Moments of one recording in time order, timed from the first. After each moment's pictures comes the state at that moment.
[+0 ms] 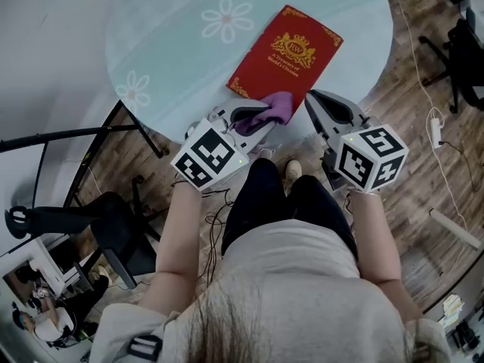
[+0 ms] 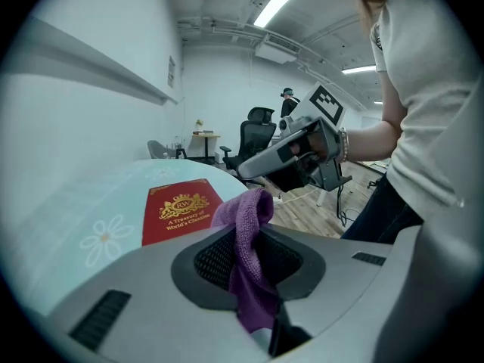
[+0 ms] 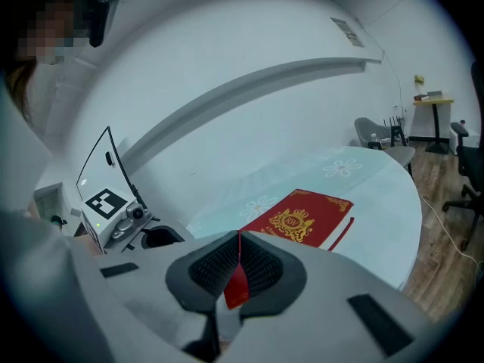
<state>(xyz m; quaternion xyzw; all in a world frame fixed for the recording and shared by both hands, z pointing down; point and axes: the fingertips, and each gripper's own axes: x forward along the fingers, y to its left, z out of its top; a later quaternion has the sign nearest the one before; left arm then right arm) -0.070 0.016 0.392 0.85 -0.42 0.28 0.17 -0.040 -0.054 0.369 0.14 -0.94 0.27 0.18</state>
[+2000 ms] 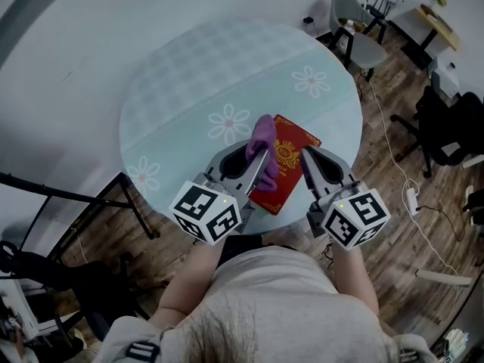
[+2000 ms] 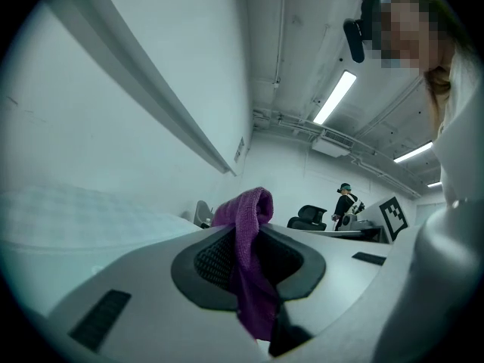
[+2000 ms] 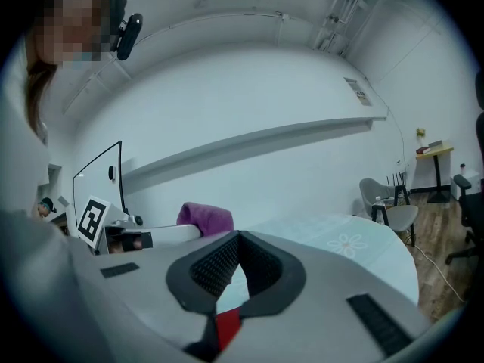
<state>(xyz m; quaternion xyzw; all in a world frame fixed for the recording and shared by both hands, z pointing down) -0.141 -0.063 0.234 0.77 -0.61 -0.08 0.15 -0.067 -0.102 0.239 0.19 -0.97 0.15 0.03</state>
